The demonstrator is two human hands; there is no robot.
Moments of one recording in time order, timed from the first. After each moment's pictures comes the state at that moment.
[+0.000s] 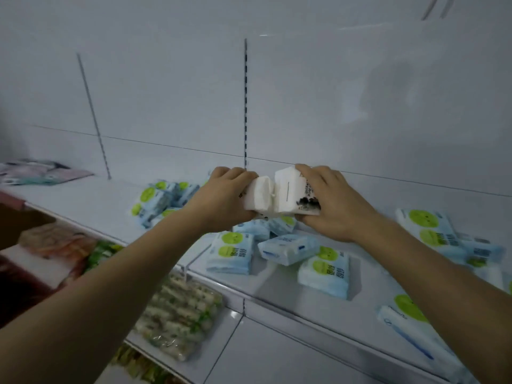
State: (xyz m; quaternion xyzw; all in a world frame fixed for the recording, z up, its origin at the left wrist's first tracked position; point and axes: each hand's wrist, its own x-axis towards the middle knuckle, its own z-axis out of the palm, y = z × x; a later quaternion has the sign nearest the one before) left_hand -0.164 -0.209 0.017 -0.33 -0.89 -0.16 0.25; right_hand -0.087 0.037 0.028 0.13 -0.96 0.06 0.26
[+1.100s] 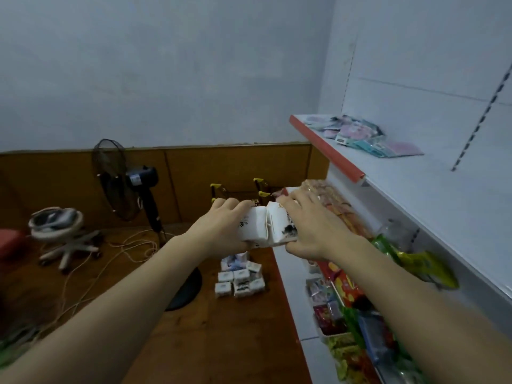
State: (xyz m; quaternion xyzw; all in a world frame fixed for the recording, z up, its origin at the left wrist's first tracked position) left_hand -0.191 -0.901 -0.129 0.20 -0.97 -0.08 0.06; right_hand -0.341 -0.733 -0.118 0.57 -0.82 0.06 0.08
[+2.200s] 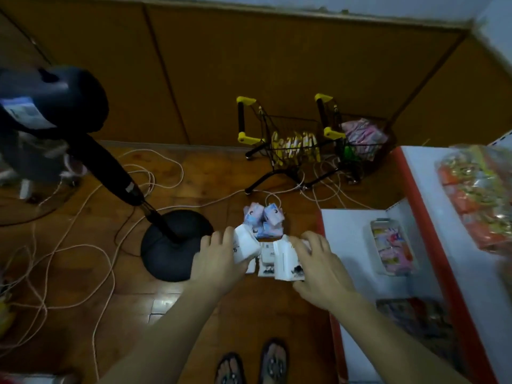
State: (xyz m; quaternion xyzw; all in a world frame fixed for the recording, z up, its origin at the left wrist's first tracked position) left_hand -0.421 -1.358 -0.558 0.44 -0.87 -0.21 -0.05; right_hand -0.597 -1.206 -0.534 0.55 -0.82 -0.01 -0.17
